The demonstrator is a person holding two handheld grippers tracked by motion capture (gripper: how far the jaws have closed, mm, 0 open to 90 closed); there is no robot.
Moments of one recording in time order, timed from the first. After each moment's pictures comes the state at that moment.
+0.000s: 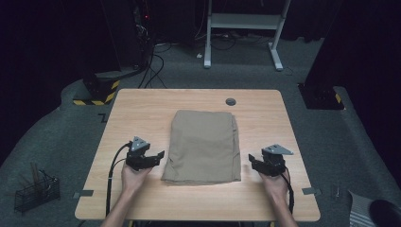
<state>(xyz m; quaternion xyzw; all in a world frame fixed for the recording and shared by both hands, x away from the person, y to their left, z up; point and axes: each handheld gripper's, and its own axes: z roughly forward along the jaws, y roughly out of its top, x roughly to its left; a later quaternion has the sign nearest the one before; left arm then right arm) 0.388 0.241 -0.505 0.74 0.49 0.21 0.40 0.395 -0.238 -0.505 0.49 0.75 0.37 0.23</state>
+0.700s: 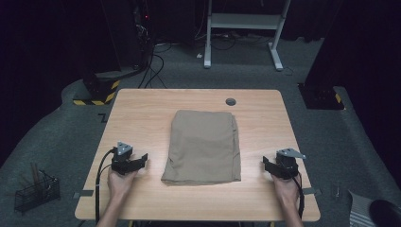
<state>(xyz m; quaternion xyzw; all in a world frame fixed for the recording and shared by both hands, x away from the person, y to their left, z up) 0.380 0.284 -0.527 0.72 0.55 0.25 0.35 0.394 -0.277 -0.521 0.55 0.73 0.33 0.25</state>
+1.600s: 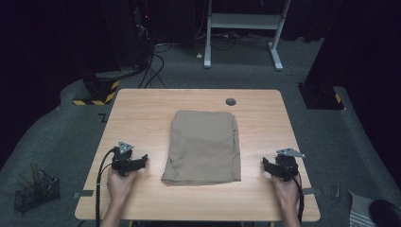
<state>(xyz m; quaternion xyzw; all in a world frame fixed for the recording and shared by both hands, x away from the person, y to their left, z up) 0.384 0.282 -0.528 0.73 0.56 0.25 0.32 0.396 -0.277 -0.523 0.55 0.73 0.31 0.25</state>
